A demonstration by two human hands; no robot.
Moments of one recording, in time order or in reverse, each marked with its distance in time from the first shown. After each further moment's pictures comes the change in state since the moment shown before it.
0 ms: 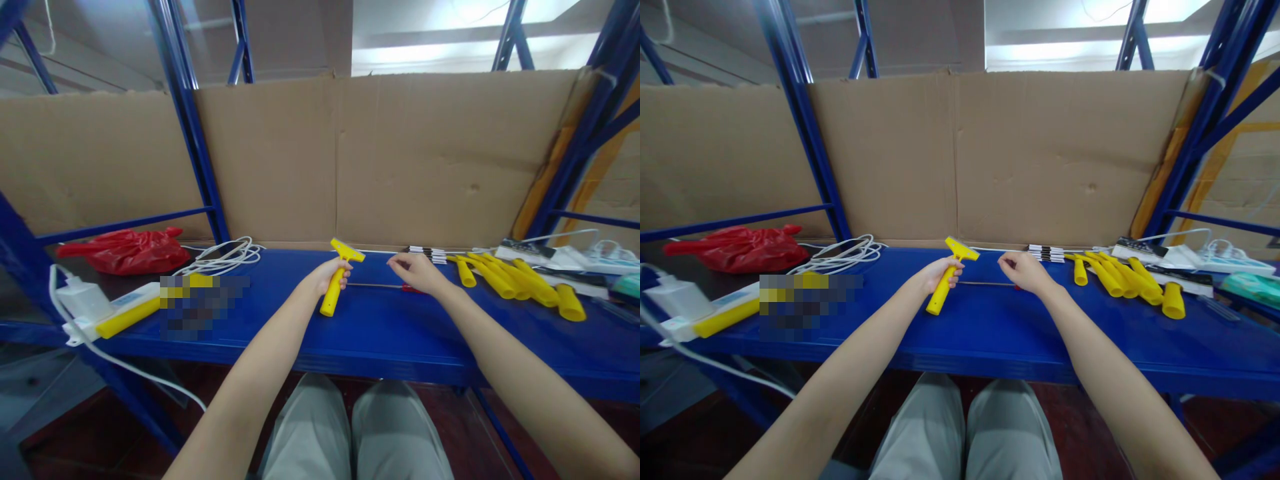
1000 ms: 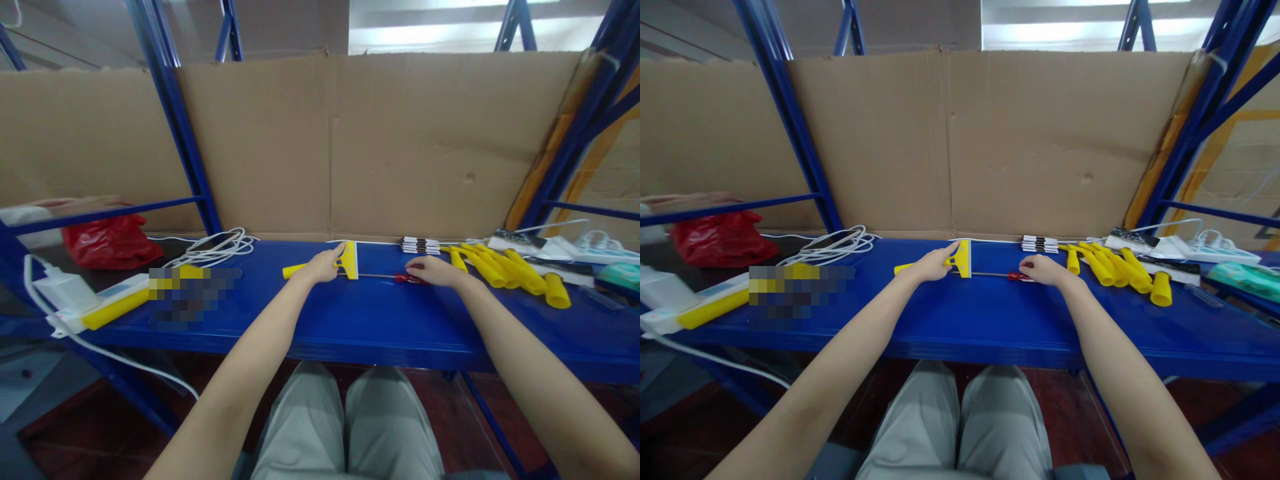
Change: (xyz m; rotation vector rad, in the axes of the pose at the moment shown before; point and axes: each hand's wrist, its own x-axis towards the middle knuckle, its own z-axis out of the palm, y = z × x) left_hand 0.000 -0.005 -0.011 1.314 0.218 0.438; right_hand -0.021 0.051 -0.018 -0.035 -0.402 0.302
